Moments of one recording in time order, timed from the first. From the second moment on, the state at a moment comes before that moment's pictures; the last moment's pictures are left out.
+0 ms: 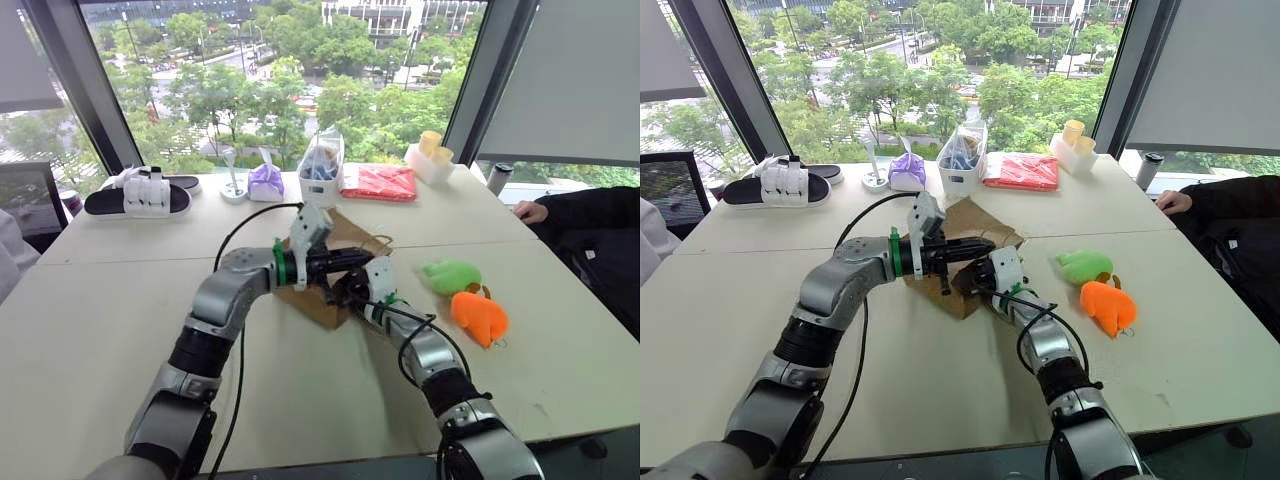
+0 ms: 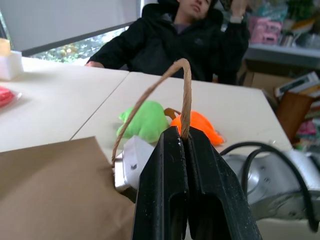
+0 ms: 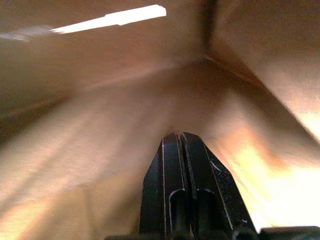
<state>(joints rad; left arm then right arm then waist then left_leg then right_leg) -0.79 0.22 -0.10 0.07 -0.41 0.59 -0.92 -0.66 -0.13 0.10 0.68 0.08 0.05 0.28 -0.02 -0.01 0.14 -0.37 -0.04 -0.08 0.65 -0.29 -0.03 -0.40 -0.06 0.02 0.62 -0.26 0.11</state>
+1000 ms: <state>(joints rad) -0.78 0.29 -0.05 0.04 -0.51 0.60 -0.94 -0.39 -0.16 0.05 0.20 0.16 0.10 0.42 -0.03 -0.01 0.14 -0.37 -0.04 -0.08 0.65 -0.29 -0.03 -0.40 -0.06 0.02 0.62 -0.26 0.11</state>
